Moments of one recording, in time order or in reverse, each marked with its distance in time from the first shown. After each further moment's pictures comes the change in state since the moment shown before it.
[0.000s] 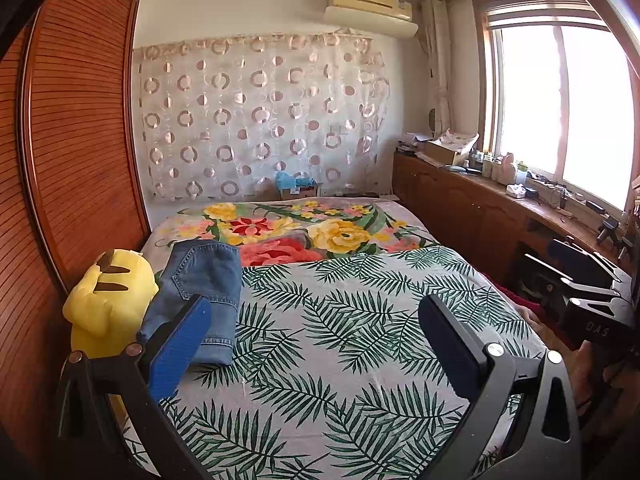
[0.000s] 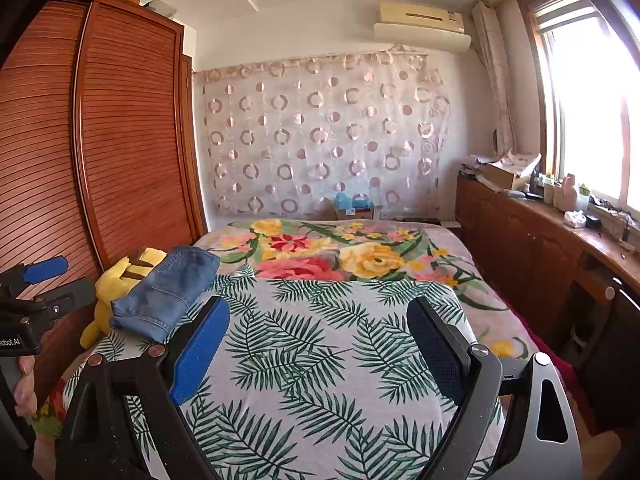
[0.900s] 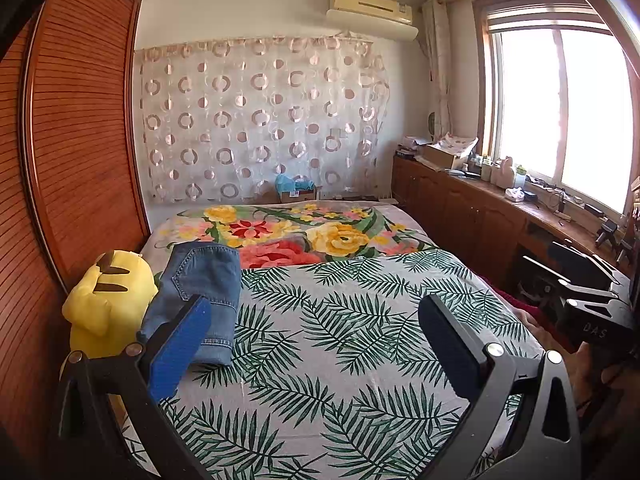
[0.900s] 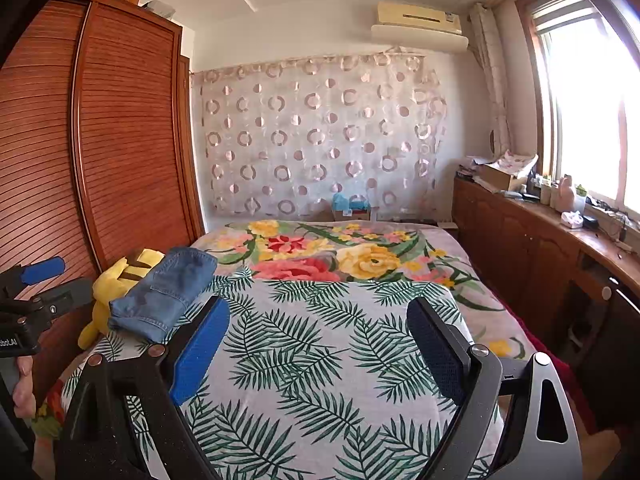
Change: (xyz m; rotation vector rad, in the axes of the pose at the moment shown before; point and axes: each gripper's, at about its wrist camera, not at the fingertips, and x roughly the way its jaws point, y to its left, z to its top) left arm 0.000 0.001 0.000 0.000 -0.002 -0.001; right arm -0.002 0.001 -0.002 -0.002 -0.005 -0.008
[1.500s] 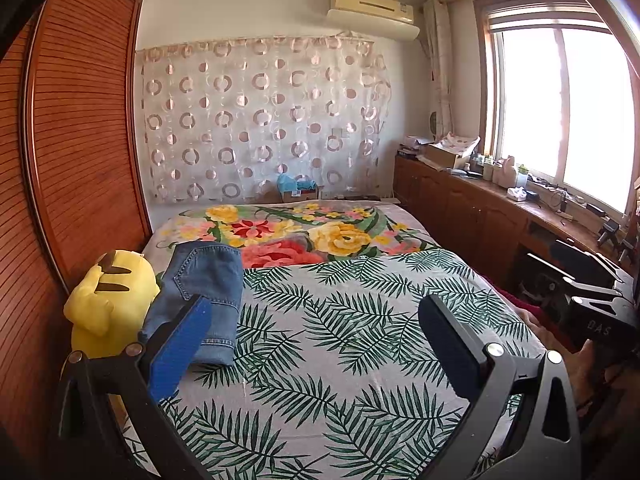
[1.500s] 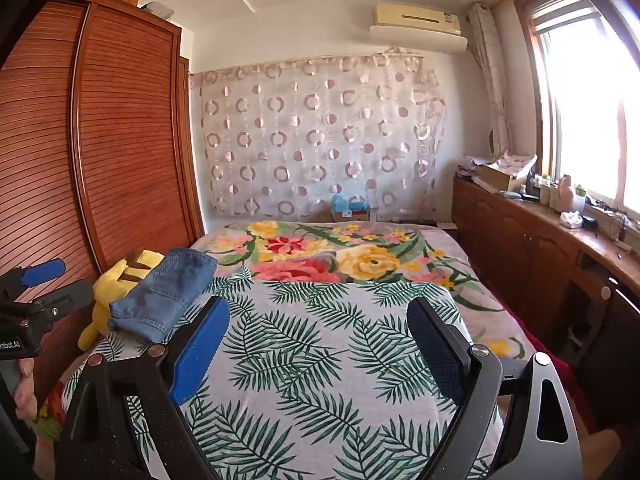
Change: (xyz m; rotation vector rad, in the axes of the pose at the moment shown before) left arm 0.000 0.001 -0.001 0.000 0.000 0.001; right arm -0.001 0.003 0.001 0.001 -0.003 -0.005
